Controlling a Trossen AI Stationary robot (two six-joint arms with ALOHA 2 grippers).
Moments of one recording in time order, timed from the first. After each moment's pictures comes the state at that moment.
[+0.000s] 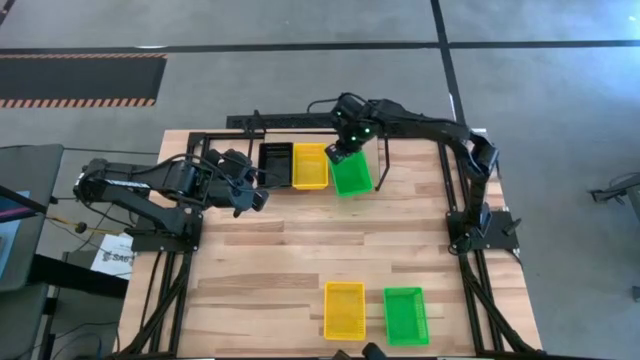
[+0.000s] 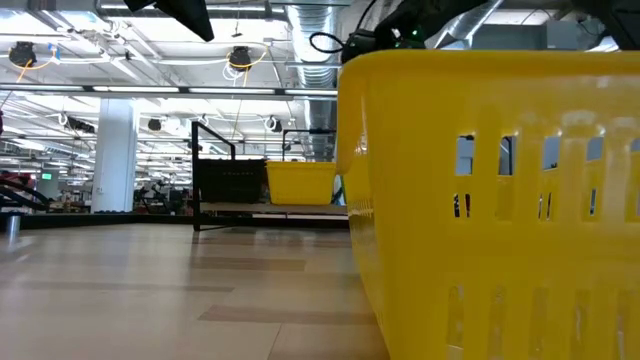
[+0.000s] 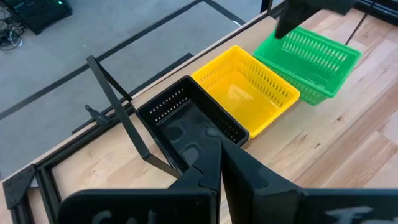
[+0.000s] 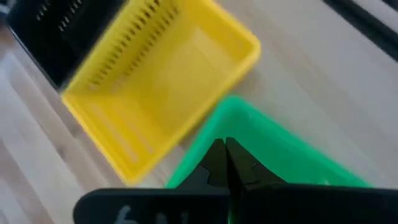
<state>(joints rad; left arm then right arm) -0.14 1.23 1.36 -1.21 -0.77 -0.83 -0.53 1.91 1.71 -0.88 -0.18 0.34</state>
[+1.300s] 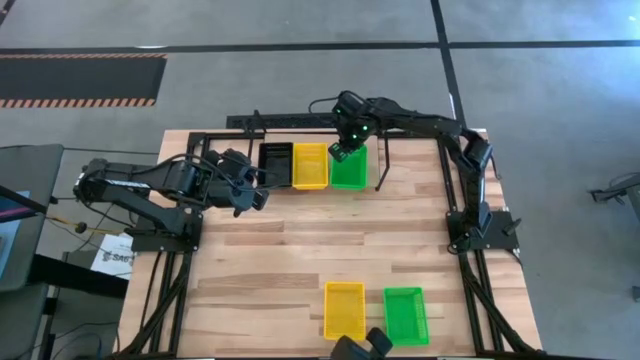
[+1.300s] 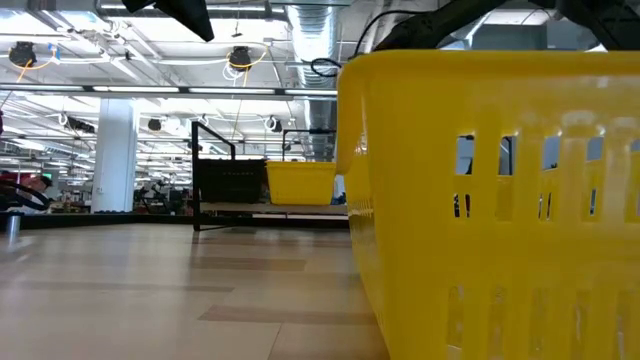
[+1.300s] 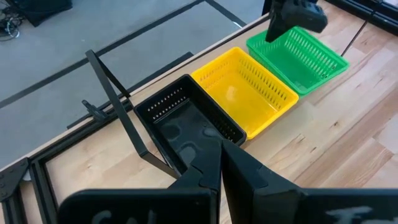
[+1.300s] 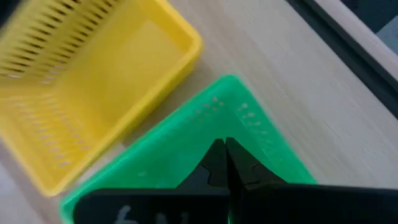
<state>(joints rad) -0.14 1.23 1.36 -1.21 -0.77 -0.88 -0.59 1.97 1.71 -0.89 -0.13 0.21</state>
